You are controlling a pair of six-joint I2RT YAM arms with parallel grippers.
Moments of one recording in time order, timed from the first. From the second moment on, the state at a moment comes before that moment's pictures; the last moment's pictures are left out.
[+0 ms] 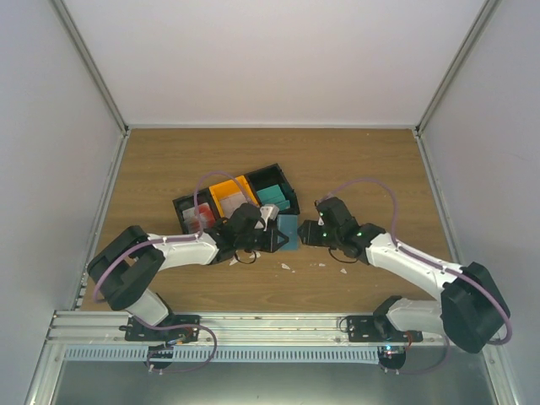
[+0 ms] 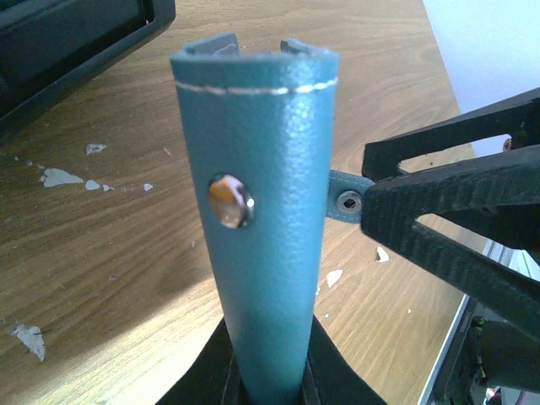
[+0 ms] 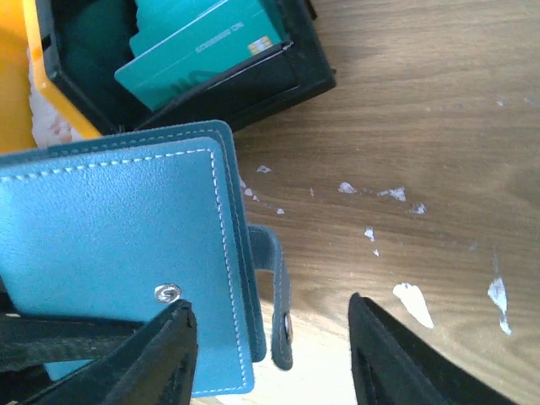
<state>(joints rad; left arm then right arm) -0.80 1.56 0.69 0.24 0.32 -0.68 0.66 1.22 0.67 -0.33 -0.03 0.66</state>
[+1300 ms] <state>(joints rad) -0.79 1.41 0.59 0.12 0.20 -0.72 0.66 1.24 0.76 -0.50 -0.30 0.53</state>
